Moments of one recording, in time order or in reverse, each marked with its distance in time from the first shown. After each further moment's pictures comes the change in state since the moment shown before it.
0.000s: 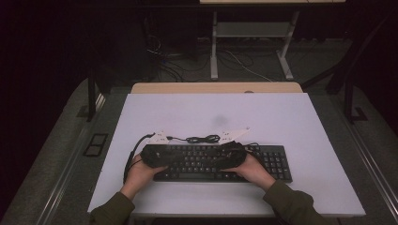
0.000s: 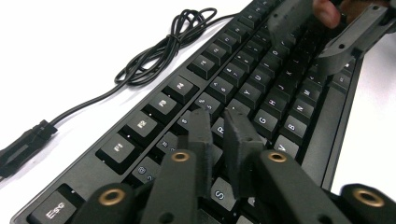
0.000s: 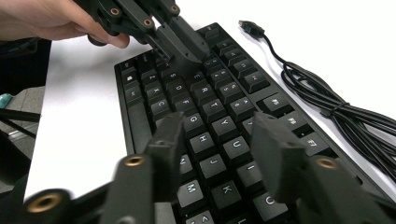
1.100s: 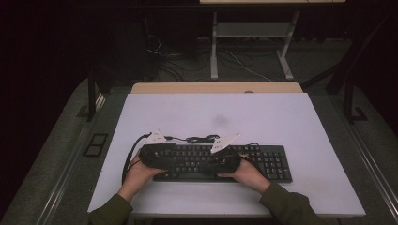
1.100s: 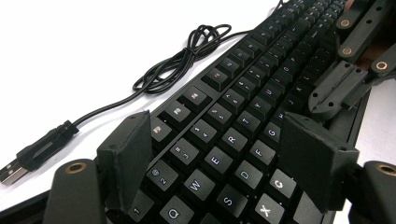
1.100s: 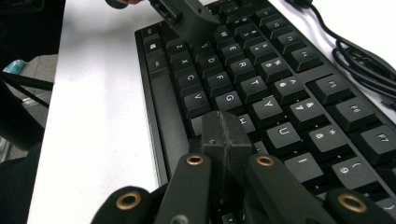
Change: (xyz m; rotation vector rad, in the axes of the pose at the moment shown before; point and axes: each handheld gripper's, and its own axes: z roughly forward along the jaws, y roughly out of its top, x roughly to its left) left arm 0.000 -0.002 -0.004 -0.052 0.051 -0.038; right arm 0.014 -0.005 0.017 0.100 0.052 -0.057
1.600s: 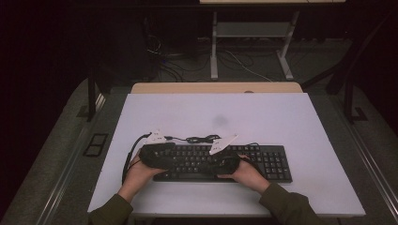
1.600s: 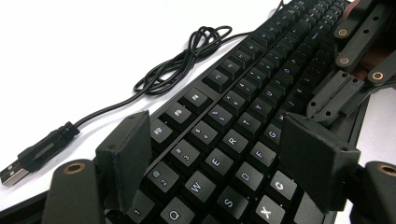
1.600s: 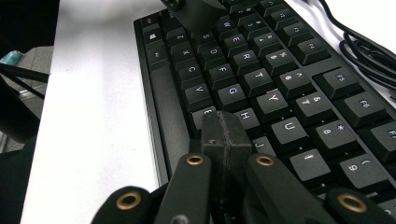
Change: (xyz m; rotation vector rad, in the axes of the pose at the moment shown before) left arm 0.000 0.000 0.000 -0.004 0.005 0.002; right arm 0.001 -0.001 0.003 0.020 -0.005 -0.010
